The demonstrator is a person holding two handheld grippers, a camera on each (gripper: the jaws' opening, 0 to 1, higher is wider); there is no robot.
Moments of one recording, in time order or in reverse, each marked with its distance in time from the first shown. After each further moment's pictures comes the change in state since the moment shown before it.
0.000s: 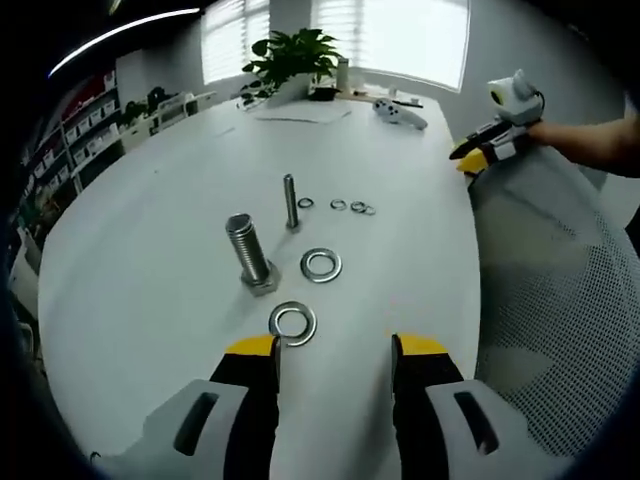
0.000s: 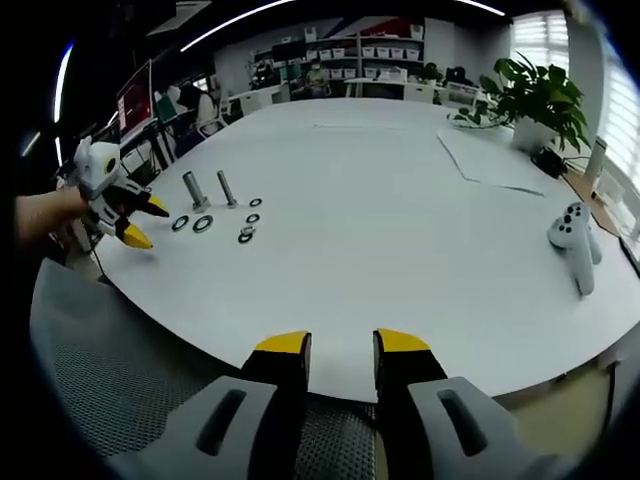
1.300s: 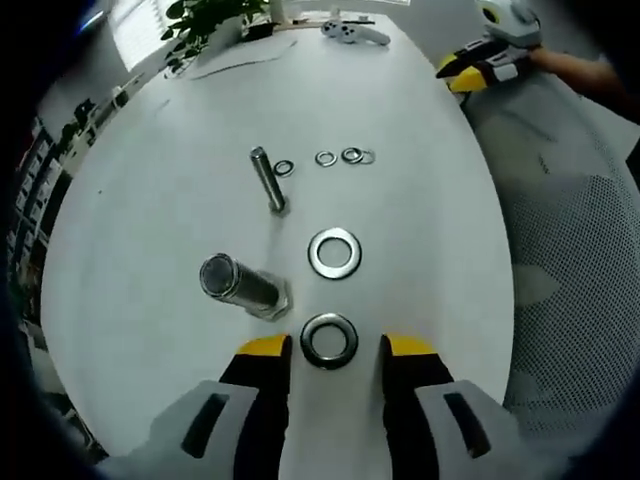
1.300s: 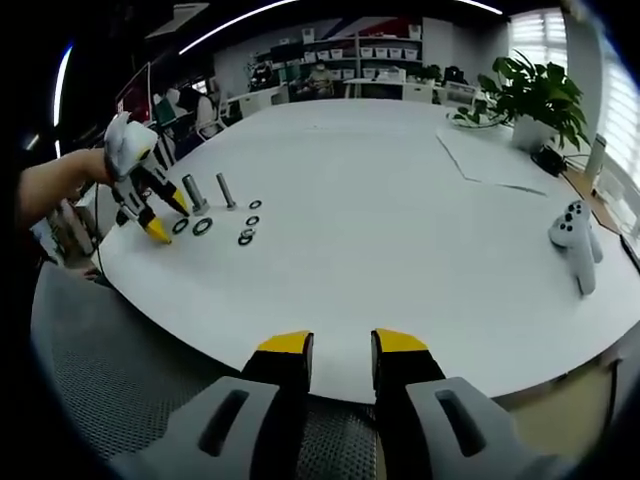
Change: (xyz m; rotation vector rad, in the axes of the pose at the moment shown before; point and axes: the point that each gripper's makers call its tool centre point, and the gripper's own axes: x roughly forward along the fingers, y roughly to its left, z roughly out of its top) left arm 0.022 0.022 -0.001 0.272 0.362 -0.085; right arm 0.001 0.003 0.000 -0.001 0.007 0.004
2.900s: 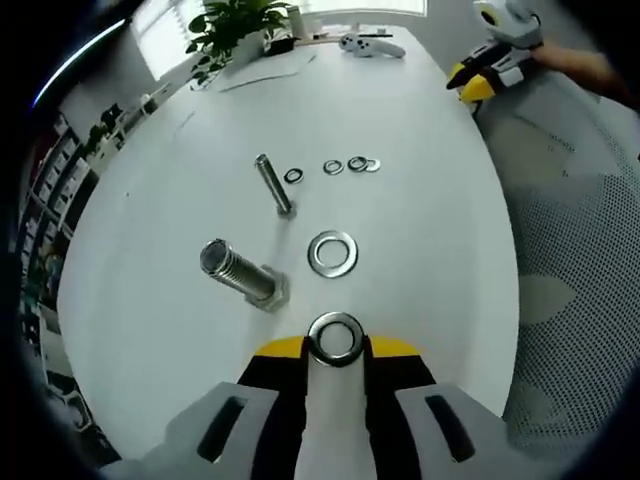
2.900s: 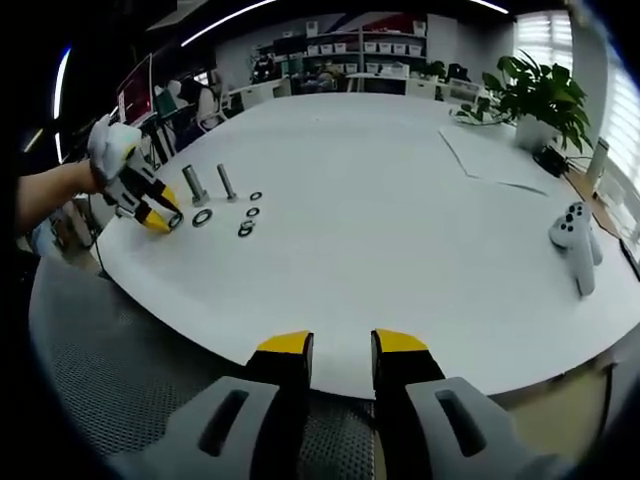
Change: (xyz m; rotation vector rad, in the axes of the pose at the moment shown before) left arm -0.008 -0.009 -0.003 -0.048 -0.076 0.131; right arm 0.000 -0.001 -0.003 -0.011 0.019 -0.005
